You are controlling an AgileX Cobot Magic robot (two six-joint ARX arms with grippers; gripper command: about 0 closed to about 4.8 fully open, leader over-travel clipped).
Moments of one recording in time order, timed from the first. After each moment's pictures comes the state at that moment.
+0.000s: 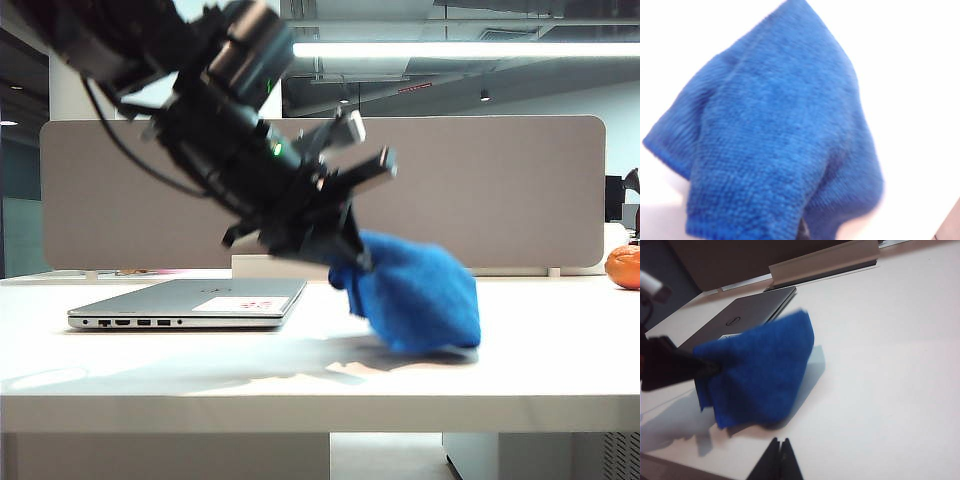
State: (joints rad) left arm -0.72 1.74 0.98 0.15 0.16 -0.21; right arm 0.04 0.00 0.01 -0.15 -0.35 0.28
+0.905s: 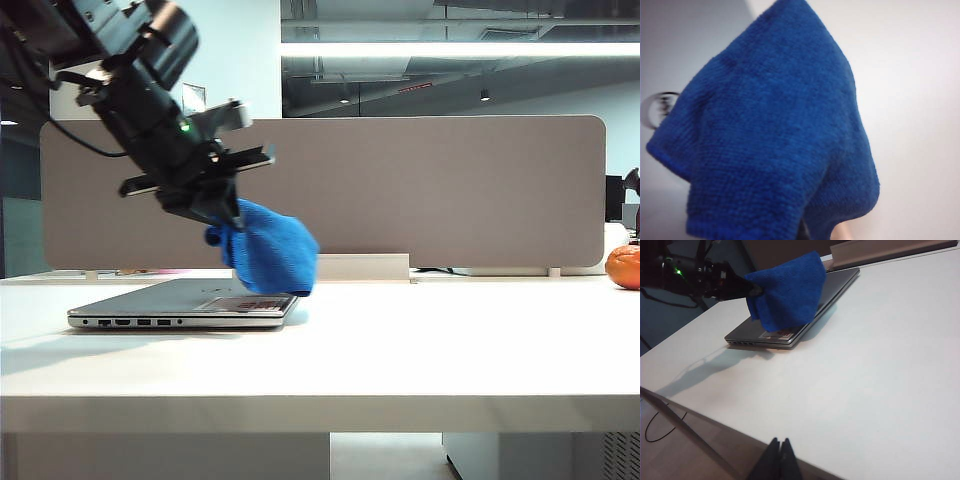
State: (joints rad) left arm -0.40 1.73 1.15 -0.02 0.07 -0.09; right arm 0.14 0.00 0.01 -0.14 -0.47 0.30
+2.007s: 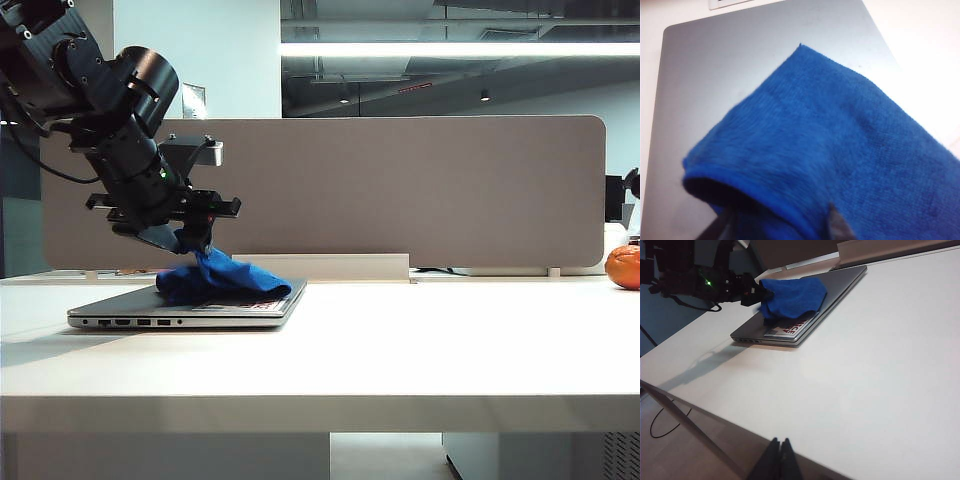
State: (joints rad) left arm -0.31 1.84 1.16 0.12 -0.11 0.05; right arm 0.16 0.00 0.01 -0.14 -0.47 0.30
